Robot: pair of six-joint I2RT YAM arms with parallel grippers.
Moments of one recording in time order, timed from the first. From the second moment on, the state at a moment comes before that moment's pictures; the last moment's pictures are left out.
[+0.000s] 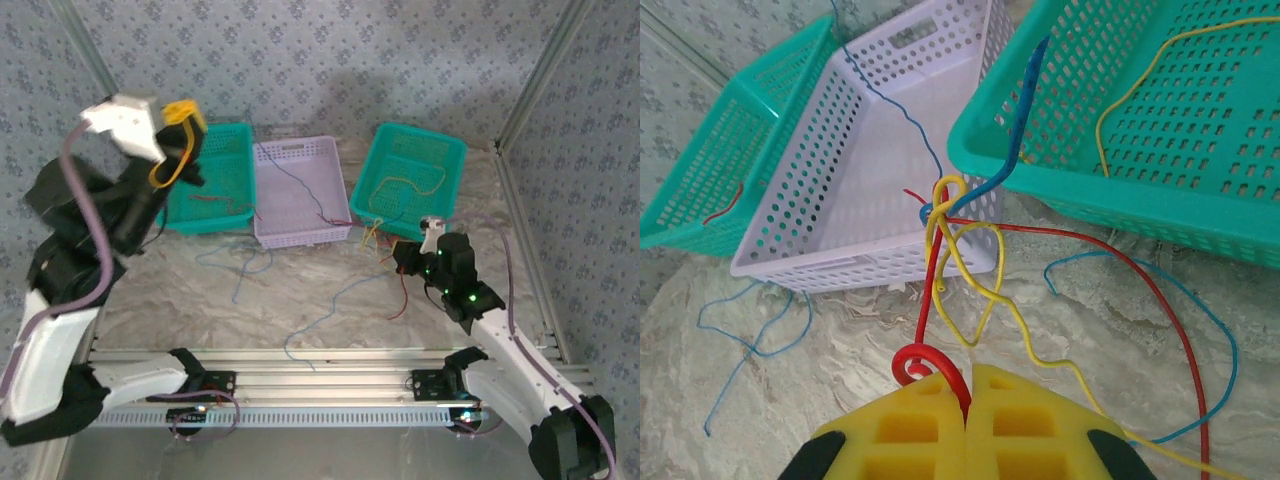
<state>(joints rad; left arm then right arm) -0.79 1.13 1.86 -0.51 -0.35 0.01 0.34 0.78 0.47 -0.11 -0.19 0.47</state>
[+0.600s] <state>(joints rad) -0.79 1.97 2.77 -0.51 0.15 -0.12 0.42 0.45 0.36 -0.17 -0.13 0.49</state>
